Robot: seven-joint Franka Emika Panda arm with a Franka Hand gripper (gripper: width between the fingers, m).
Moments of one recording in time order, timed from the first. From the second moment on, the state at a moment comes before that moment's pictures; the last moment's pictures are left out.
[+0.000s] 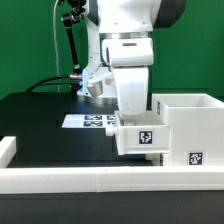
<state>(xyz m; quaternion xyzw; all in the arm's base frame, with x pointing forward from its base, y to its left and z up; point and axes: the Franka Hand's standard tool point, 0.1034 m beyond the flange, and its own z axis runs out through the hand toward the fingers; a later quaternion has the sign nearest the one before) 0.546 0.009 0.055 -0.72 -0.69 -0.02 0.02</state>
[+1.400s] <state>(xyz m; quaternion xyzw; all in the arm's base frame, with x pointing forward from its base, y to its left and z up) 0.553 0.009 0.083 -0.74 -0.68 -0.01 0.01</state>
